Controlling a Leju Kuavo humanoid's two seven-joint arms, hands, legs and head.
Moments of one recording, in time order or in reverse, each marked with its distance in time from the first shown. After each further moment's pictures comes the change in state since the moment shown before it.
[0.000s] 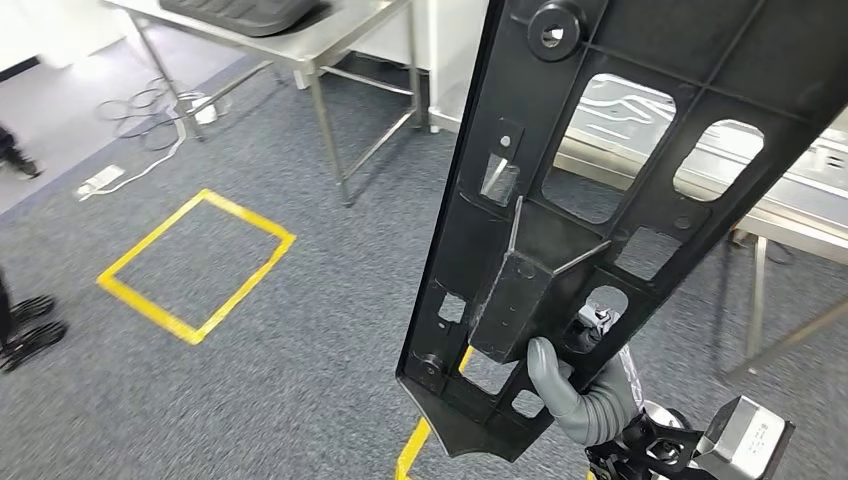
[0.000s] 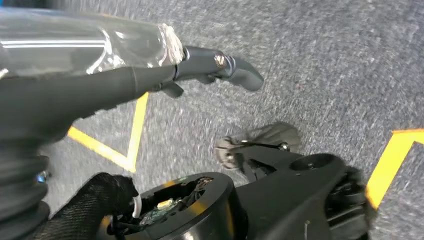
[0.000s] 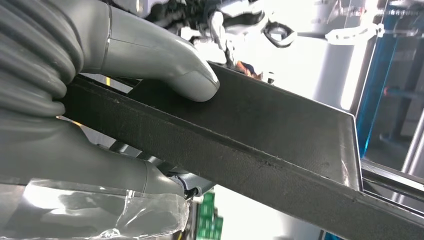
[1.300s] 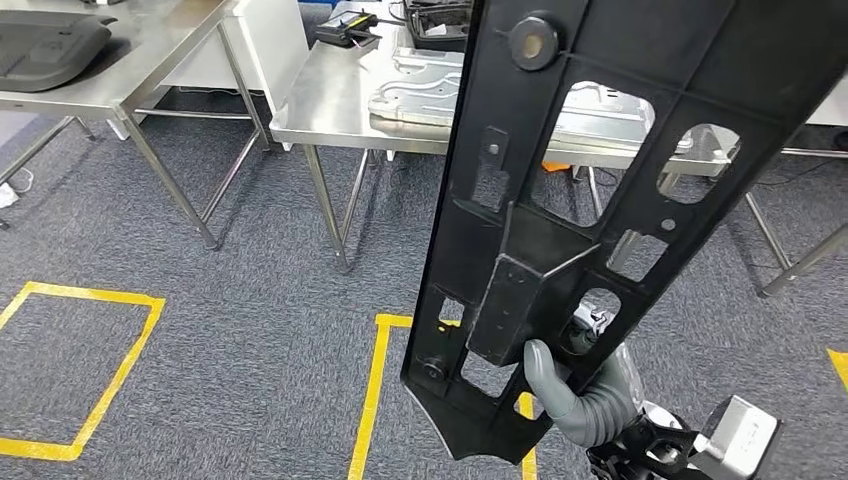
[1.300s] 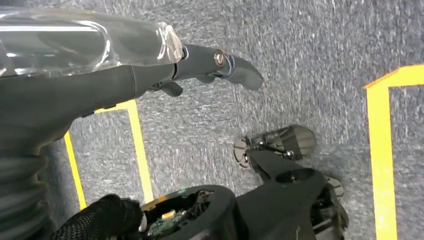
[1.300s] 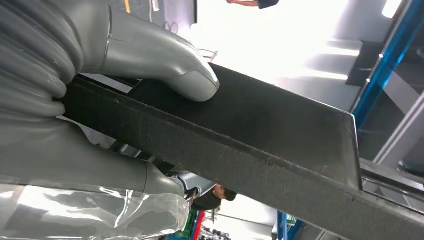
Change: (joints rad) left arm -0.005 -0.003 -0.019 -0.001 0.001 -0.001 0.009; right arm 0.002 -0.013 -0.001 -0.002 0.016 0.001 0.027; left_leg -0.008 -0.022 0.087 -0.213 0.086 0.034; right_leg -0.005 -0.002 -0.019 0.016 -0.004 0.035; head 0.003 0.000
